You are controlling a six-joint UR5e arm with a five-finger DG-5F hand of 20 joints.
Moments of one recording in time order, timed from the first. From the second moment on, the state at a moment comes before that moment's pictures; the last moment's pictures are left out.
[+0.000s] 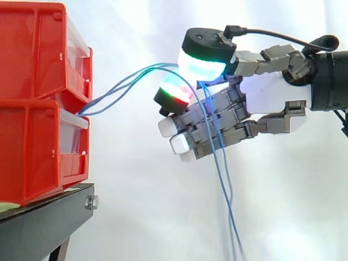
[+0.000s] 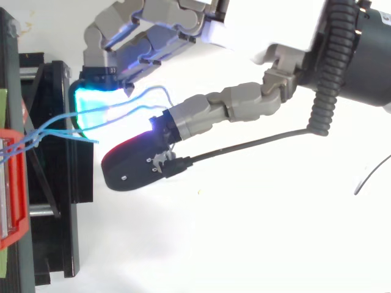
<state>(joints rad) 0.11 -2.25 -1.05 -2.99 -1.24 -0.29</state>
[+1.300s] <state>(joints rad) 0.11 -2.25 -1.05 -2.99 -1.23 -0.30</state>
